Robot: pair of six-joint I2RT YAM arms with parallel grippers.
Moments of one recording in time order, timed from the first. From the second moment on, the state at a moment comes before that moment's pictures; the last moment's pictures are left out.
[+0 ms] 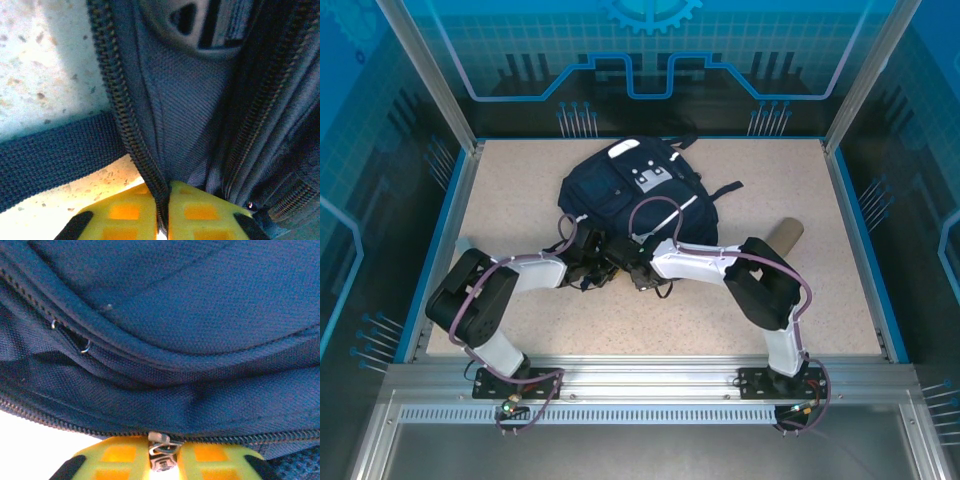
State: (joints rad) left arm -0.45 1.63 0.68 0.05 0.31 -1.29; right arm 0.97 1.98 1.37 -0.83 0.42 0.73
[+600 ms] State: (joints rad) left arm -0.43 1.56 0.70 -0.06 0.28 -1.20; right arm 0.82 1.72 1.19 -0.91 0.49 0.78
